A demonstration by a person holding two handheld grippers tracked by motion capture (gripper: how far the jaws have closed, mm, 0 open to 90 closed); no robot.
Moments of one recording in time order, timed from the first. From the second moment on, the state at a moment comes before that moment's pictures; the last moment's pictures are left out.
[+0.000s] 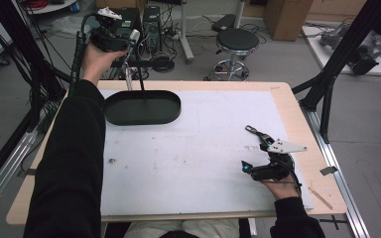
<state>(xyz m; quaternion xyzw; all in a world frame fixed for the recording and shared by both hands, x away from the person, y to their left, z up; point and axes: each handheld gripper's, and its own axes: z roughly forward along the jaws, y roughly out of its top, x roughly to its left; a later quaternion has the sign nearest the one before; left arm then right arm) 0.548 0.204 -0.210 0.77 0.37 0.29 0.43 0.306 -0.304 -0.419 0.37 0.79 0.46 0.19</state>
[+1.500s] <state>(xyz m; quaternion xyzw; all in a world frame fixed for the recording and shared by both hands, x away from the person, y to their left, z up) 0.493 0.244 -0.259 0.76 0.40 0.19 0.48 0.306 -0.303 -0.418 0.37 0.78 0.47 0.19</state>
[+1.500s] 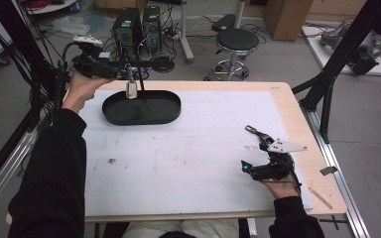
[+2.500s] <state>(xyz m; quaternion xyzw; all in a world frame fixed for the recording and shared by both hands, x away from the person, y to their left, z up) 0.451 0.244 -0.293 0.78 0.38 0.16 0.48 0.309 -0.305 -0.420 0.37 0.79 0.46 0.19</state>
